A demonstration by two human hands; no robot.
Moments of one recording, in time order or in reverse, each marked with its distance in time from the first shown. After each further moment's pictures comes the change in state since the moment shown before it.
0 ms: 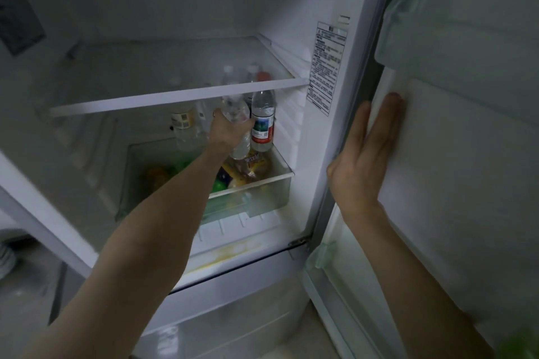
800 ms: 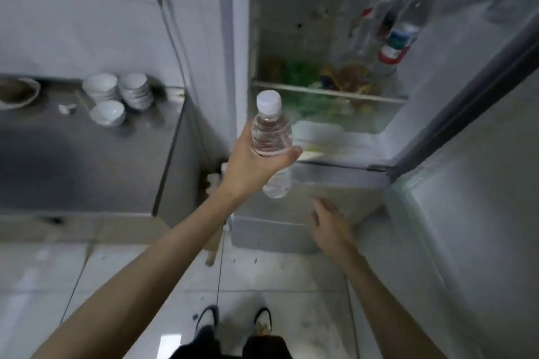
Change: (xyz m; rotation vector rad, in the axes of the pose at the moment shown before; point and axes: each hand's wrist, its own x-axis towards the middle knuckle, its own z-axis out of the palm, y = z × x) left_hand -0.368 -0.122 -0.194 -0.251 0.097 0.034; right_hand -0.267 -0.143 -0.149 0.535 -1.438 0.098
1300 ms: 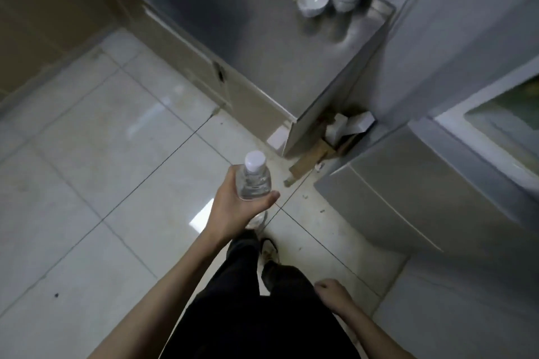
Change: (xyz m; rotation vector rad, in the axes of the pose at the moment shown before) left_hand -0.302 -0.132 -0.197 0.107 0.668 -0.593; right_hand -0.165 -0.023 0.217 -0.372 -1.191 -0.011
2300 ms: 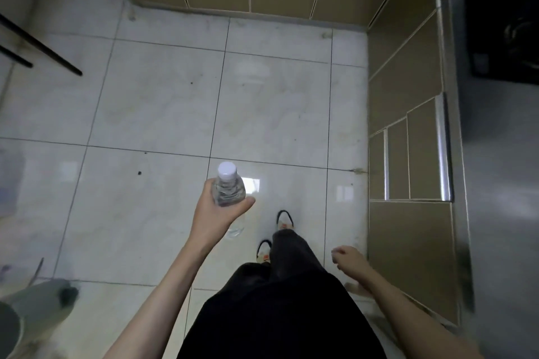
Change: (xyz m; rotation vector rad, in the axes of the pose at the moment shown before) left_hand 0.018 -0.203 -0.487 -0.473 0.885 -0.509; right_hand 0.075 -0.634 0.013 -0.653 -0.100 -0.246
